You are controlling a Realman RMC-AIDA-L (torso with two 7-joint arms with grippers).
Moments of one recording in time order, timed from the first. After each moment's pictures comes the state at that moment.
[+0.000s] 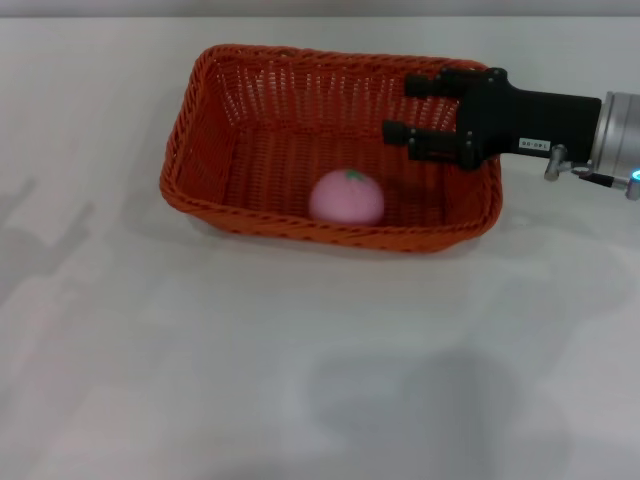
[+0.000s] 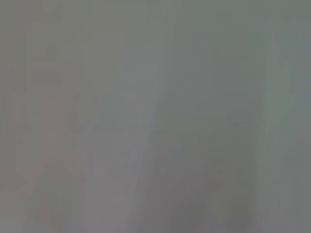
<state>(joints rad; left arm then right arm) -0.17 -2.07 -2.49 -0.50 1.32 -1.56 2.23 0.51 2.01 -0.94 -0.51 1.51 1.39 -2.00</state>
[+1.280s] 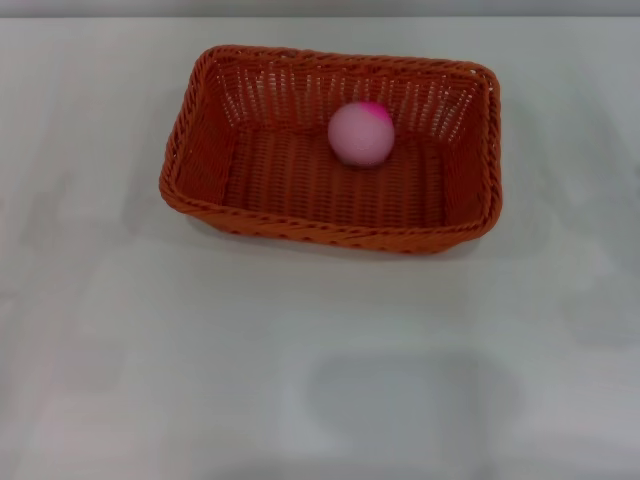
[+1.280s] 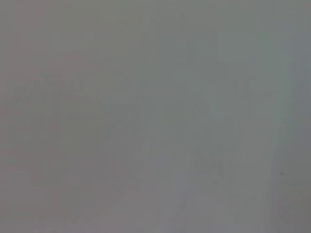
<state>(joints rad) -0.16 -2.07 -2.49 -0.38 0.98 -1.46 2.42 0.17 2.00 -0.19 -0.23 1.60 1.47 -2.51</state>
